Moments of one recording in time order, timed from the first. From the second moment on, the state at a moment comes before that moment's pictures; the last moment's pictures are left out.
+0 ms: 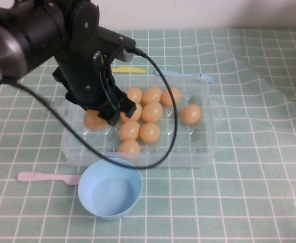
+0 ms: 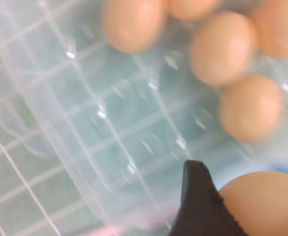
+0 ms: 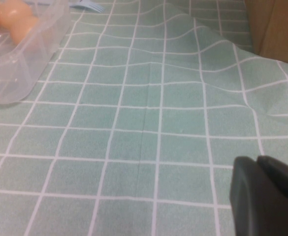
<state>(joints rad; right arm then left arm) 0.05 -0.01 0.03 0.14 0.40 -0.08 -0.55 1.78 -1.63 0.10 1.20 -0.01</state>
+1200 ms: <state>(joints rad) 0.05 -0.01 0.03 0.14 0.40 -0.08 -0.63 1.79 -1.22 0.06 0.96 0.08</state>
